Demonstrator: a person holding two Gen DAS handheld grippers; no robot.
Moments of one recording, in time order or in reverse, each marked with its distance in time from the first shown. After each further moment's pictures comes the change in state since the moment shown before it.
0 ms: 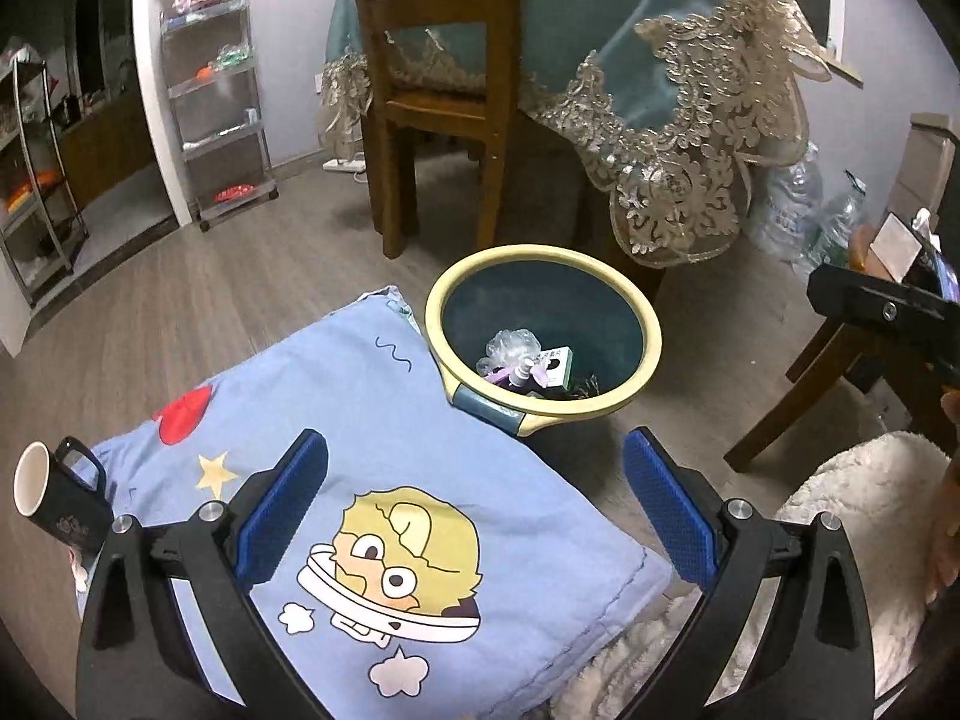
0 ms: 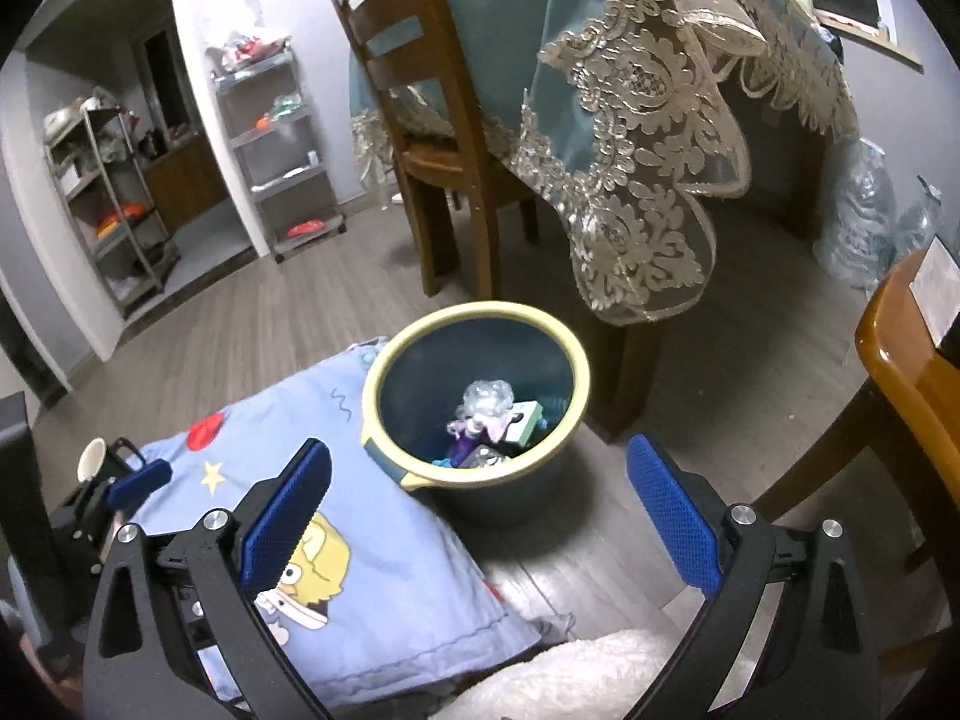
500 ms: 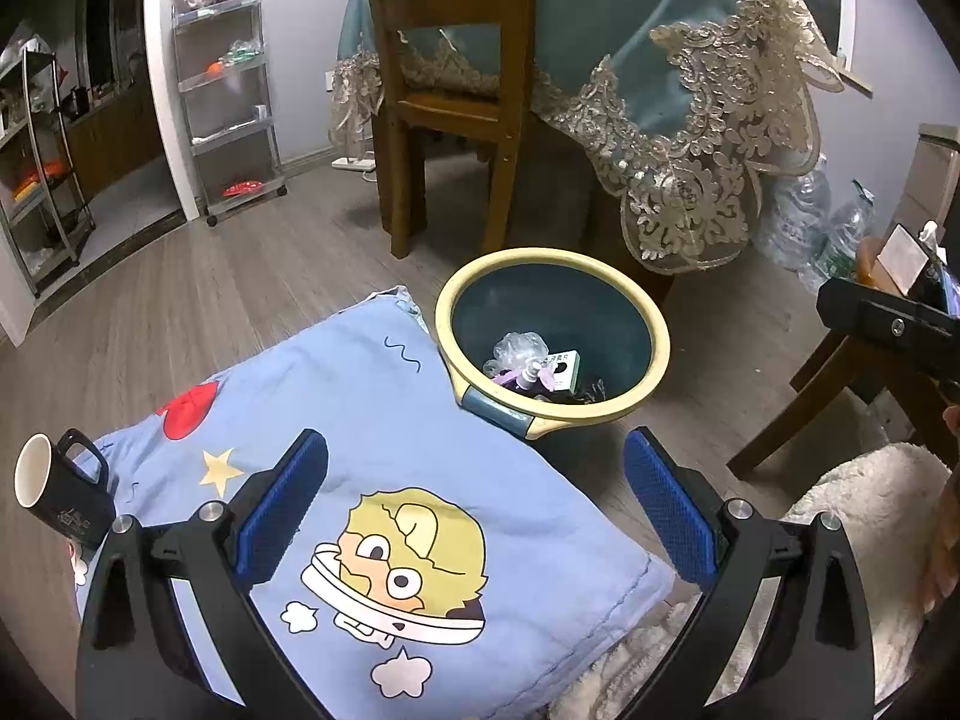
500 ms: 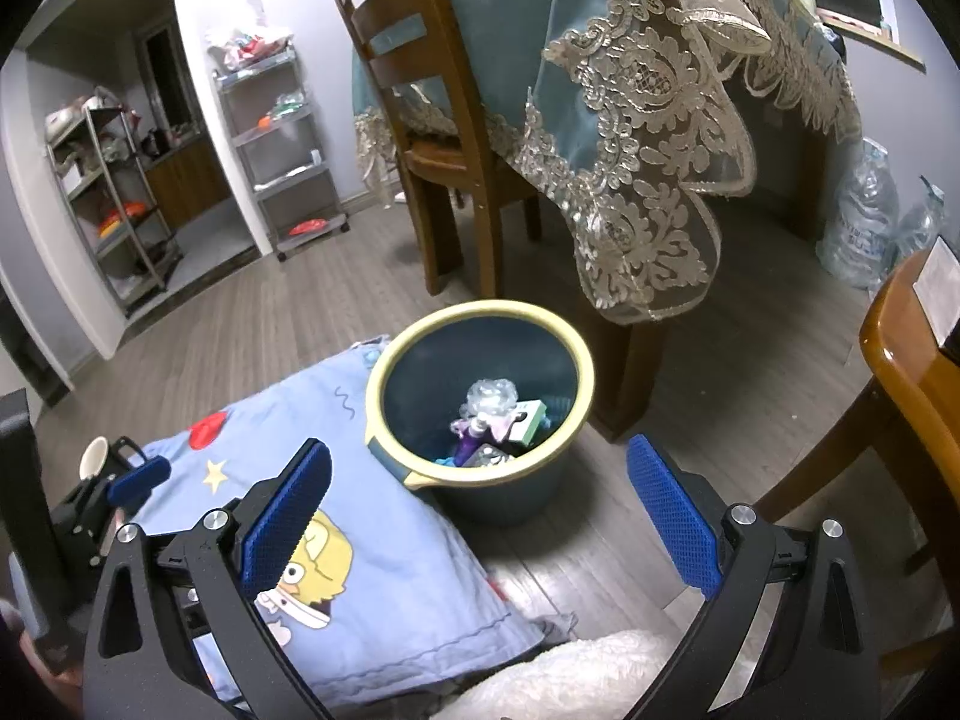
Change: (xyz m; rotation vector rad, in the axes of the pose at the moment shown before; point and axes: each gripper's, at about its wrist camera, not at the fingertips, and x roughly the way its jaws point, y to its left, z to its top) left arm 0.000 0.004 0.001 -0.018 -0.005 0.010; right arm 0.001 0.001 0.000 0.000 0.004 0.000
